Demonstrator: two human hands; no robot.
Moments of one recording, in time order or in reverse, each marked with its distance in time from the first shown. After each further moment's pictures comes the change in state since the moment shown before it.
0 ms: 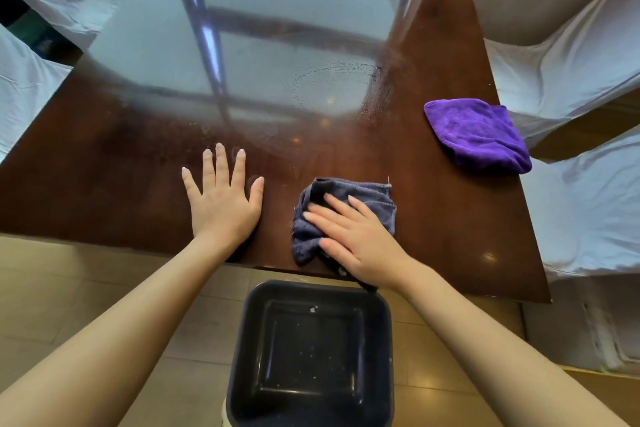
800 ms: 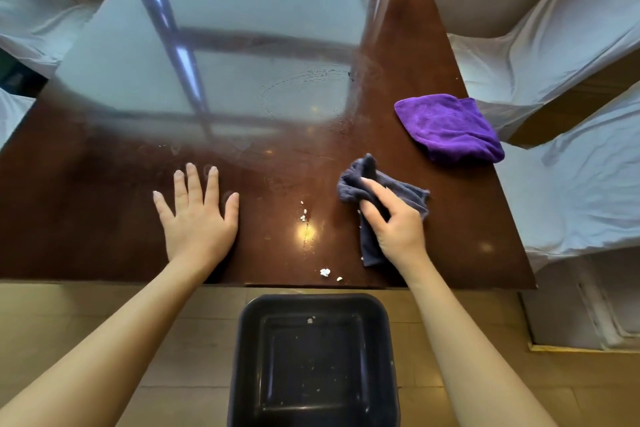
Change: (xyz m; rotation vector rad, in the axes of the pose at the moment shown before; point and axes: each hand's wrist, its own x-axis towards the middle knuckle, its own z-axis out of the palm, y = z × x) left_hand -0.001 0.003 -0.006 0.014 -0.038 -0.020; right_hand -0.023 0.037 -0.016 0.492 0.667 0.467
